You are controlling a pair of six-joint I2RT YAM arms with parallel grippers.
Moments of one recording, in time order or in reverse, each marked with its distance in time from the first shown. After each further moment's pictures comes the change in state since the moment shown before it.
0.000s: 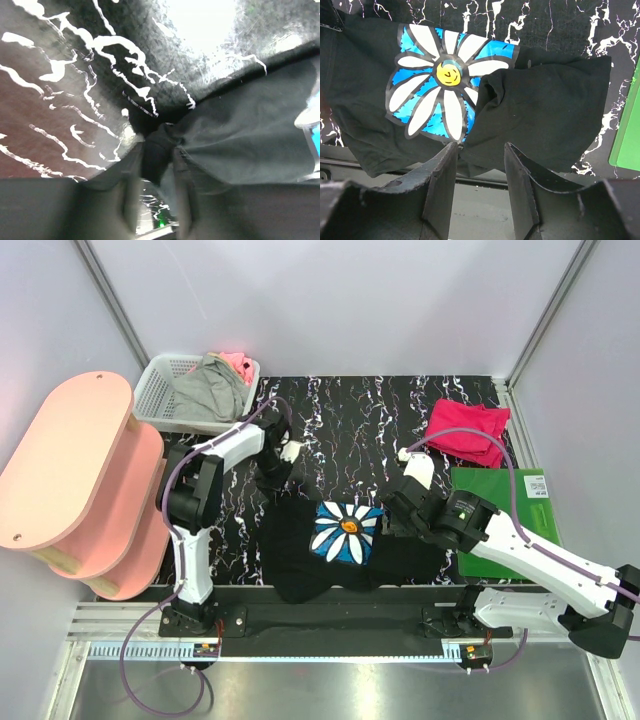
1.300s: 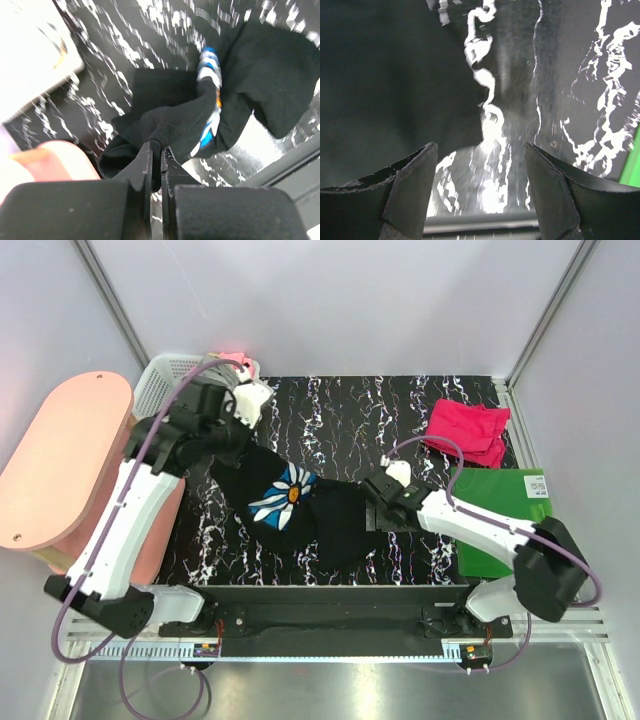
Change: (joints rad) left arm -0.072 -0.749 0.212 -0.177 -0.144 0.124; right arm -0.157 0.308 -0.161 0.250 -0.049 -0.071
